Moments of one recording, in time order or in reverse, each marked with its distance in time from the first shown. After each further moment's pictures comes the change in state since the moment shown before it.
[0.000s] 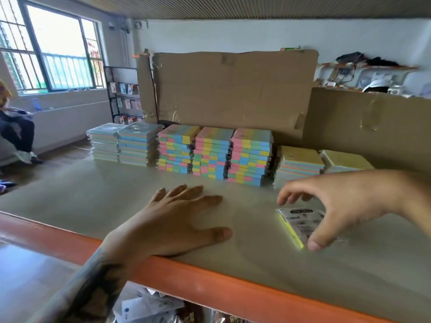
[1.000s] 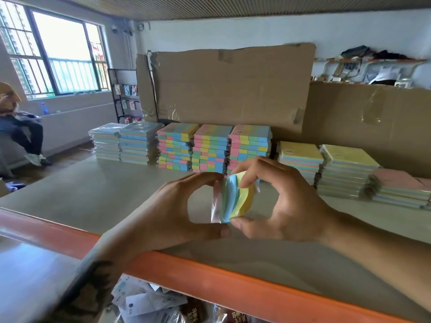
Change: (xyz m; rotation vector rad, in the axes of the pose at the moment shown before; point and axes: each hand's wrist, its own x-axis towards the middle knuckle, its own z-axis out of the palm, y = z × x) left_hand -0.009 0.002 -0.002 -0.362 0.411 0.281; right_hand 0.051 -0.040 0.062 0.416 0.962 -0.687
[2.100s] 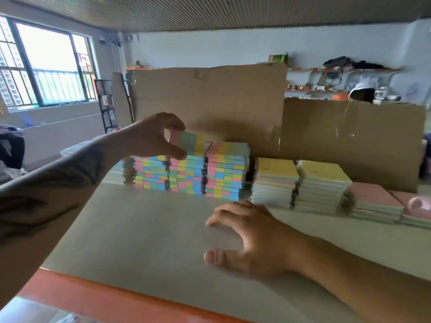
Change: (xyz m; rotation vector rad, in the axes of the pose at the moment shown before) left_hand 0.169 -0.055 -0.076 0.151 0.012 -0.136; right_hand -0.010 0.018 -0.001 -0.336 -0.513 0.341
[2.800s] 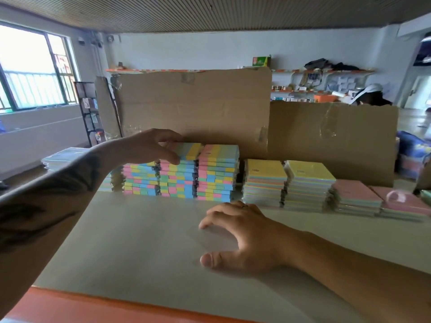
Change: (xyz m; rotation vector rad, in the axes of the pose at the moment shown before) left_hand 0.012 -0.001 0.011 -0.186 -0.218 -0.115; right_hand -0.001 -0.001 -0.009 0.045 -0.068 0.035
